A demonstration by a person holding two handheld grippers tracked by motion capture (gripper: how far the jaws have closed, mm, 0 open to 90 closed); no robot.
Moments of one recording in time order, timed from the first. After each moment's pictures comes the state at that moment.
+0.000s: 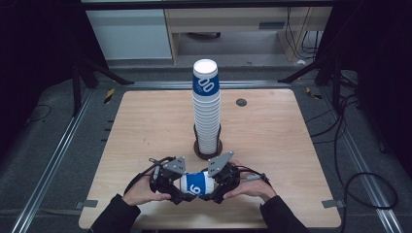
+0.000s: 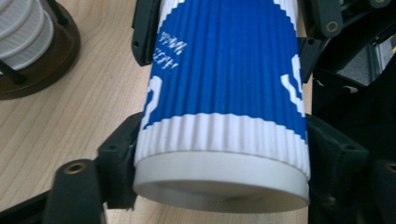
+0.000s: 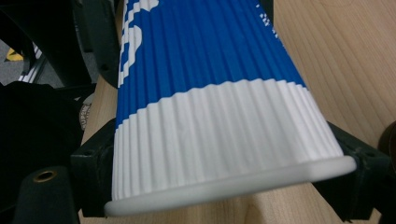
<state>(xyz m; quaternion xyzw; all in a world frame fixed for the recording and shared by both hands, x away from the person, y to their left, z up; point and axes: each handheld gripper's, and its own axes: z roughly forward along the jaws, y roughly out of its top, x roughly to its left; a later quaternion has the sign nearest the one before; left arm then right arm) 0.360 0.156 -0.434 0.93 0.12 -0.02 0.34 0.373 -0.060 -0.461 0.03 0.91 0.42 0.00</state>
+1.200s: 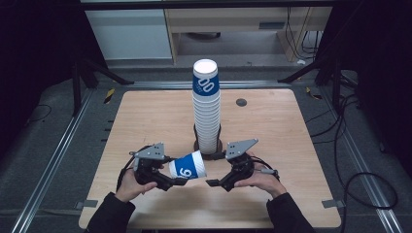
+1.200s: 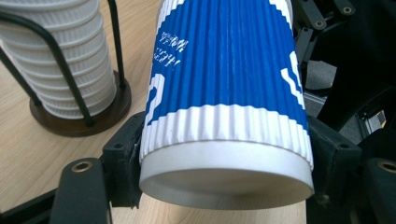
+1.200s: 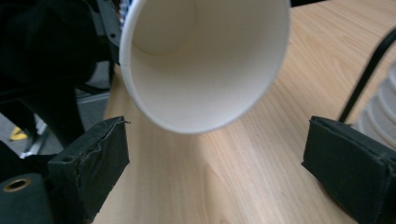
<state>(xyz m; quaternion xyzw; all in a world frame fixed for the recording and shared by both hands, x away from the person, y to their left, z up) 0.370 0.197 -0.409 0.86 0.16 0.00 0.48 0.389 -0.098 -0.435 0.11 0.84 0.53 0.00</state>
